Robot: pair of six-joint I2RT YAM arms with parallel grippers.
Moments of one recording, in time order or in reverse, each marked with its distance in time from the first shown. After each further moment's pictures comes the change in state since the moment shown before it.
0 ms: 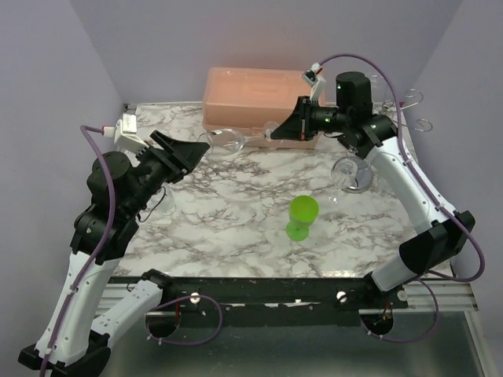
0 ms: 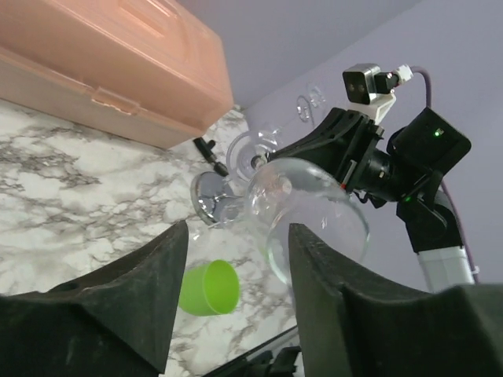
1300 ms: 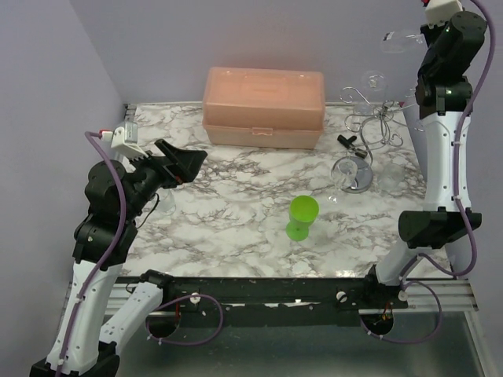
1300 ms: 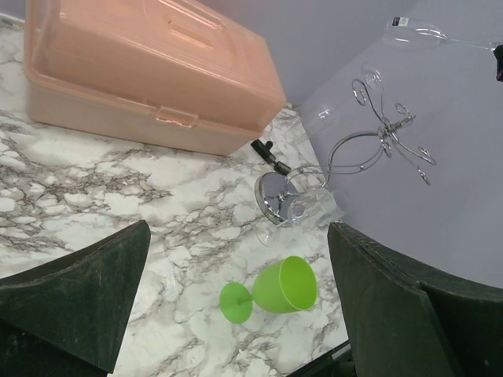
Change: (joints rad) left arm 0.121 -0.083 -0.105 0.022 0.095 0.231; right arm -0.462 0.164 0.574 0.150 1.190 -1.115
